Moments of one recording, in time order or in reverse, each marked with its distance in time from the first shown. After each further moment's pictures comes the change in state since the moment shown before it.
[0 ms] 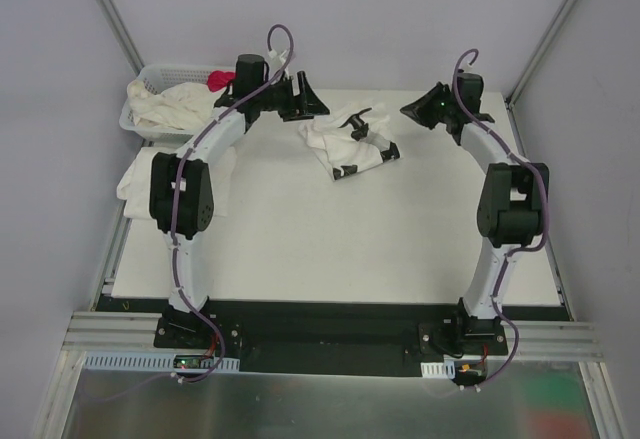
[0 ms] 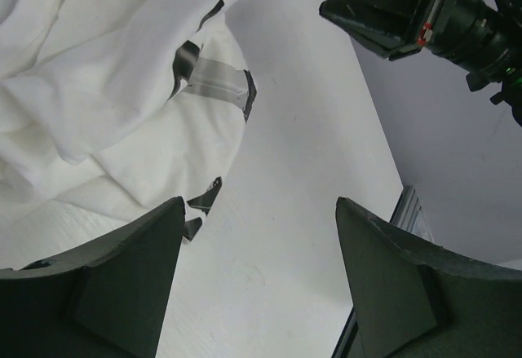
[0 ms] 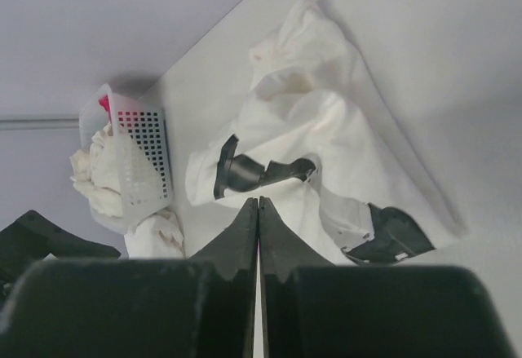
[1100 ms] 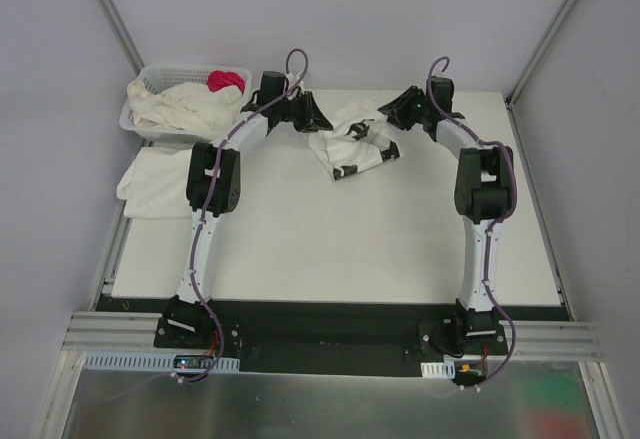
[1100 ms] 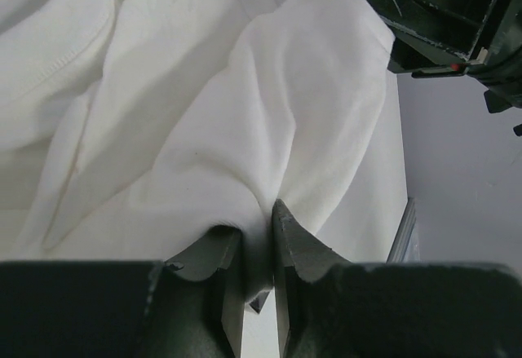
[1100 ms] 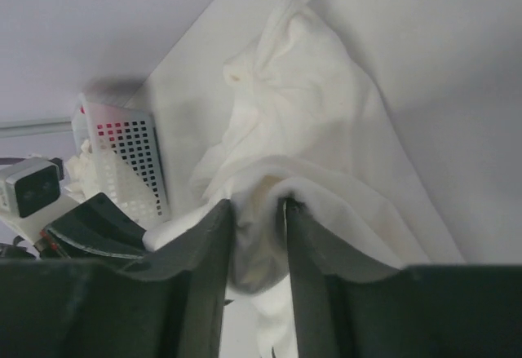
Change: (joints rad) left arm -0.012 0.414 0.327 -0.024 0.040 -0.095; right arm 0.061 0.267 0.176 0.073 -0.039 0.087
